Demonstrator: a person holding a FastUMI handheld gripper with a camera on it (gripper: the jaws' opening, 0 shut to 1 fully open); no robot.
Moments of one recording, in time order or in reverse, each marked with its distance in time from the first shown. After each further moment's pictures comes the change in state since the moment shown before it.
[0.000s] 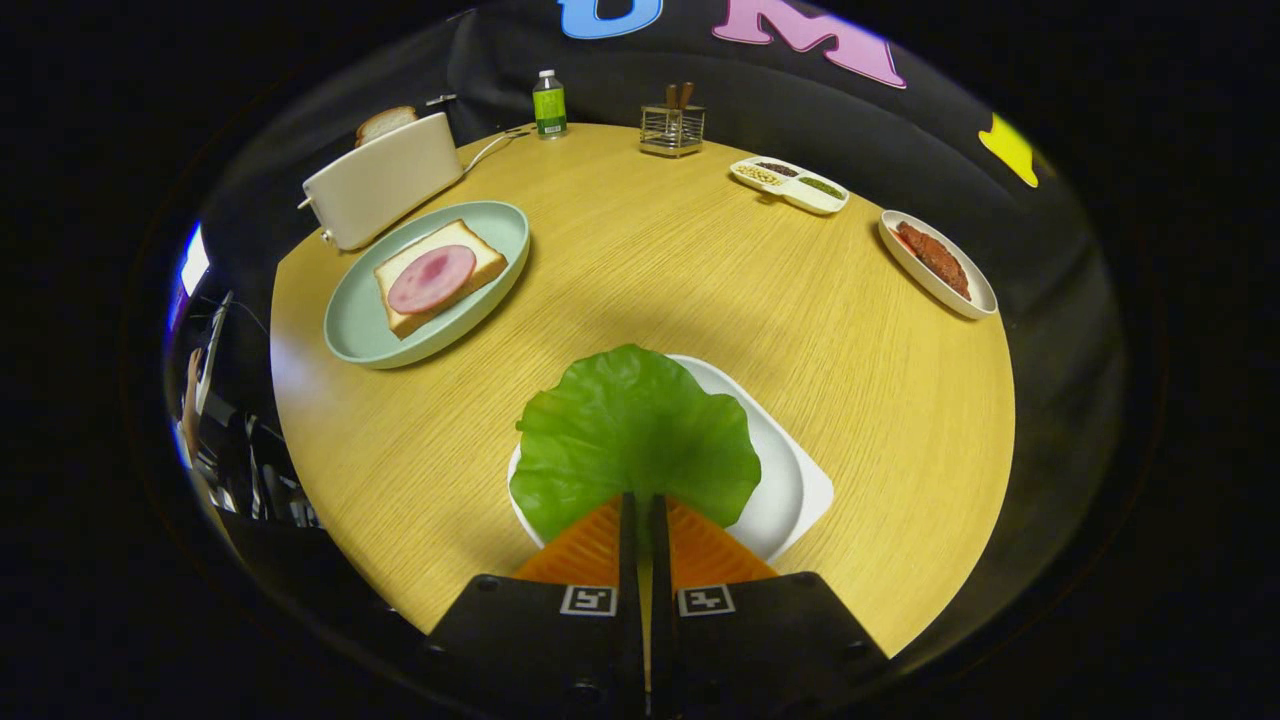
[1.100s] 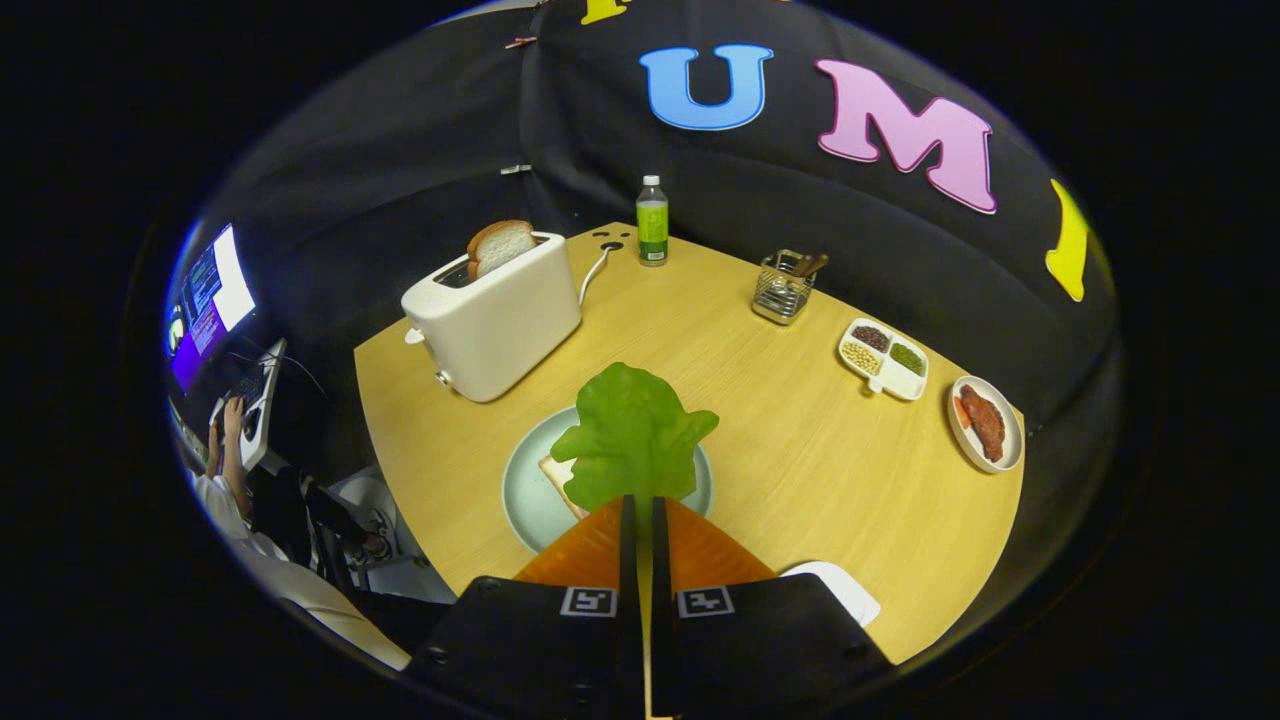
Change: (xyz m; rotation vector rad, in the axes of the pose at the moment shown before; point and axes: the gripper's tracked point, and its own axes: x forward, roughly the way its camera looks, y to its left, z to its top) arm -0.049 0.159 0.178 -0.057 -0.226 0.138
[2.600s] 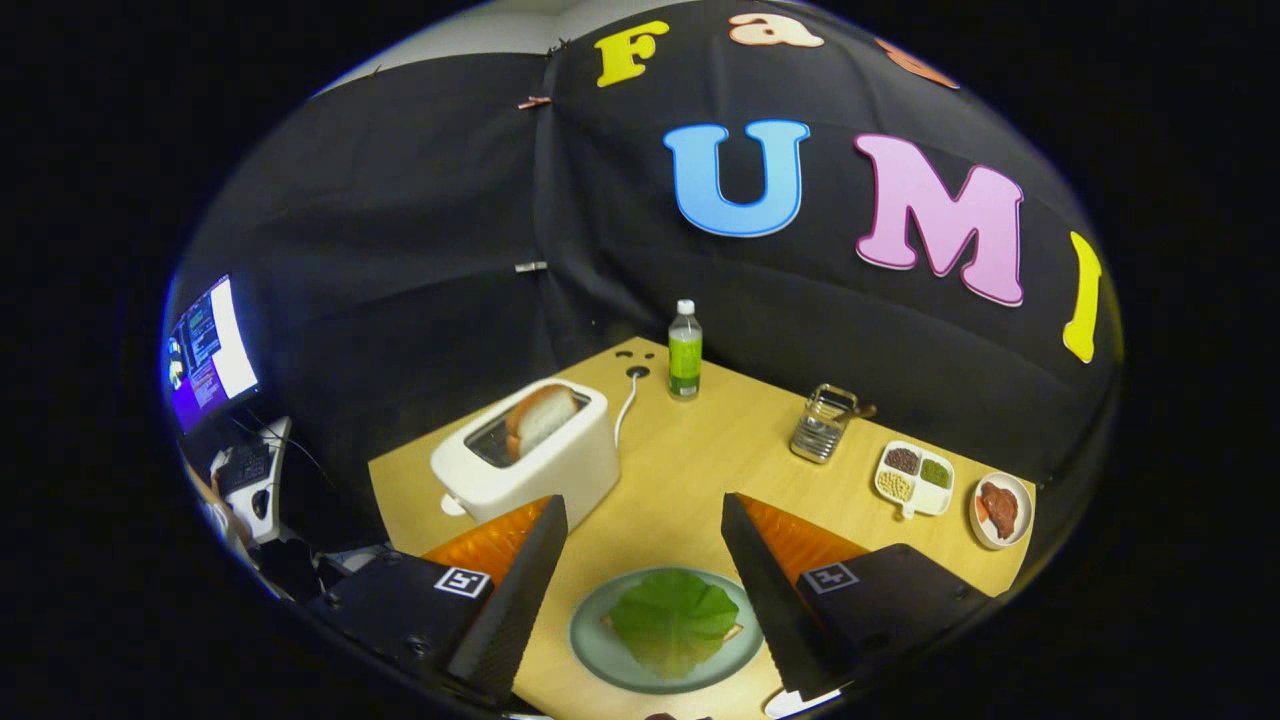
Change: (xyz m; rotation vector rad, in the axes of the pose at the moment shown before) arm 0.013 0.068 0.171 0.005 -0.339 0.019
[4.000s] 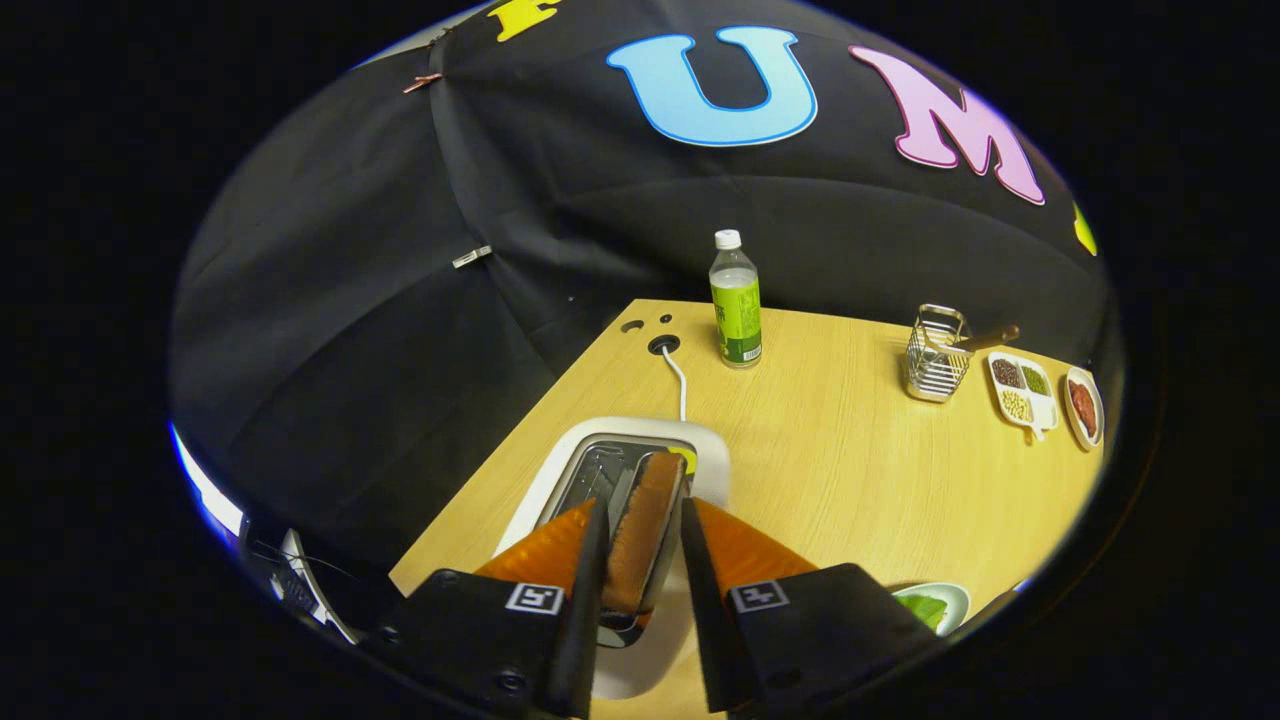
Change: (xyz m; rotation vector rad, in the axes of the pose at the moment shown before) arm 0.202 0.089 -0.015 0.327 0.197 -0.121
